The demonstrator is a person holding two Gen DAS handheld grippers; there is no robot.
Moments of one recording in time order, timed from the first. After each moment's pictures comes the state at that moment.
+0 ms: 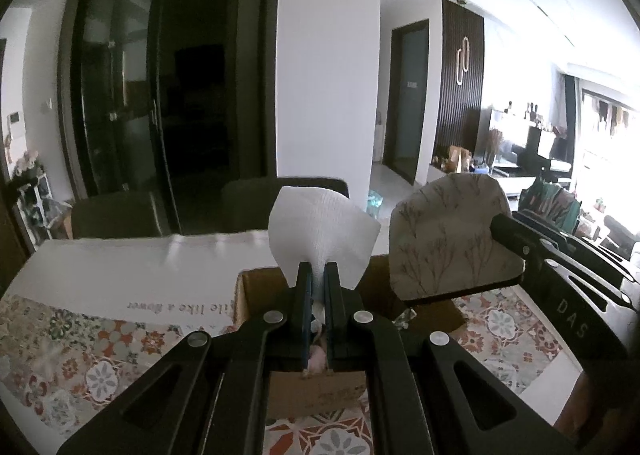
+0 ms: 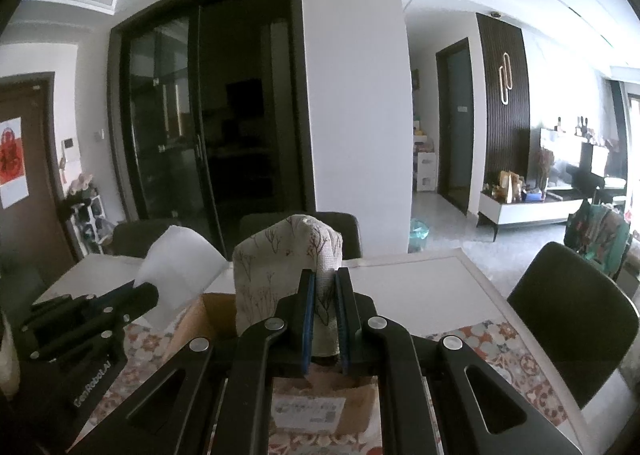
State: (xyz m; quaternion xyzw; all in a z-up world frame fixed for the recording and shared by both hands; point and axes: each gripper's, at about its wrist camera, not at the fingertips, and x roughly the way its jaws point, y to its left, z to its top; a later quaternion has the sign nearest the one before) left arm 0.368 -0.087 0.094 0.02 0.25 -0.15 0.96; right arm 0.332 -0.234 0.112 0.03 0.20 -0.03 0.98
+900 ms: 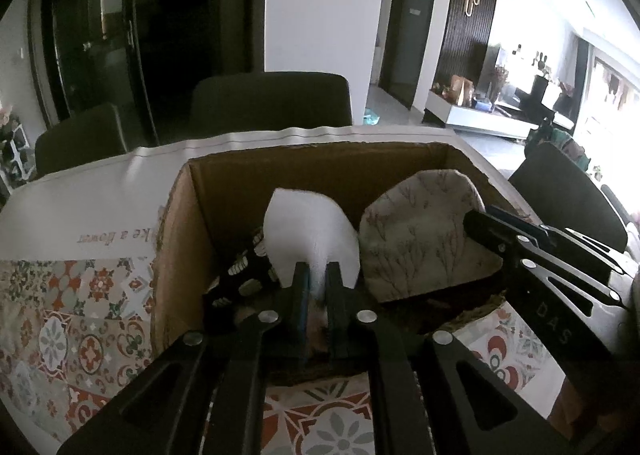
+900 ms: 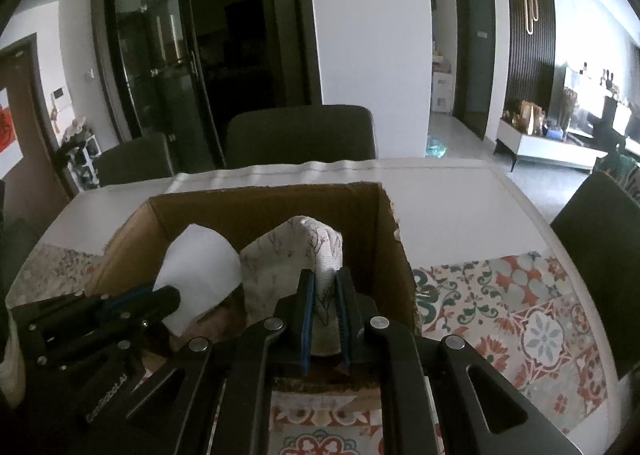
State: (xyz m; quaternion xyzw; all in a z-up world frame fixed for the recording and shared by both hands) left arm 0.423 -0.114 -0.005 0.03 0.38 -0.16 0.91; right arm 0.409 -0.255 0.000 0.04 0.35 -0.01 0.94
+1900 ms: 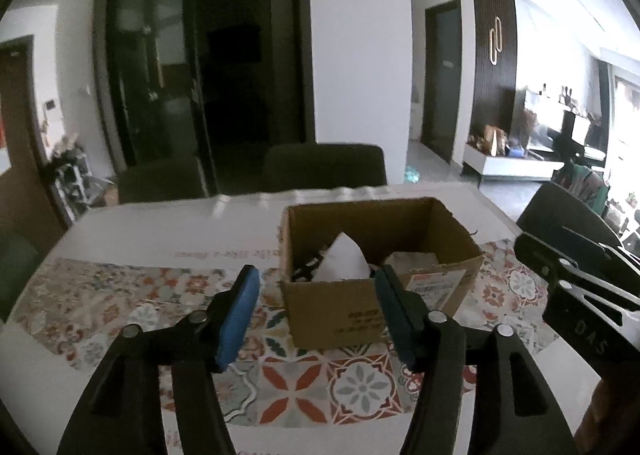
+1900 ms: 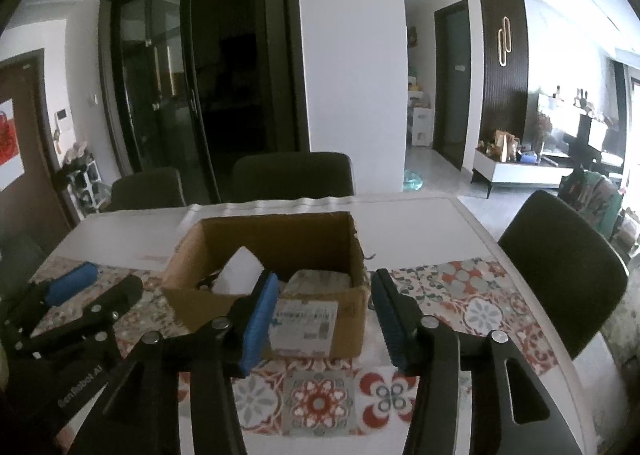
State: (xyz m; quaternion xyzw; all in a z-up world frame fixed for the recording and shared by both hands) left arm 0.280 -0.069 0.085 0.04 0.27 -0.07 0.96; right arm 0.274 -0.234 0.084 0.03 0.28 -0.04 0.96
